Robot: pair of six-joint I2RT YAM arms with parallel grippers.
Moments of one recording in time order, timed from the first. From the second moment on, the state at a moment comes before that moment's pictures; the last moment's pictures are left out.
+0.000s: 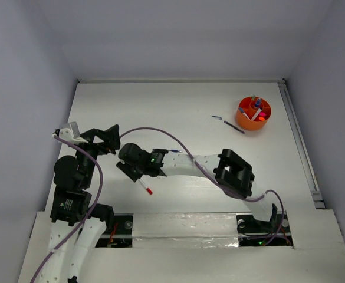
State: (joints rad) left arm -0.20 0.40 0.71 -0.23 -0.09 -0.42; right arm 1.23 2.17 1.76 -0.40 0.11 0.19
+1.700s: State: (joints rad) left arm -0.20 0.40 0.71 -0.23 -0.09 -0.42; right arm 1.20 2.27 1.78 -0.42 0.15 0.22
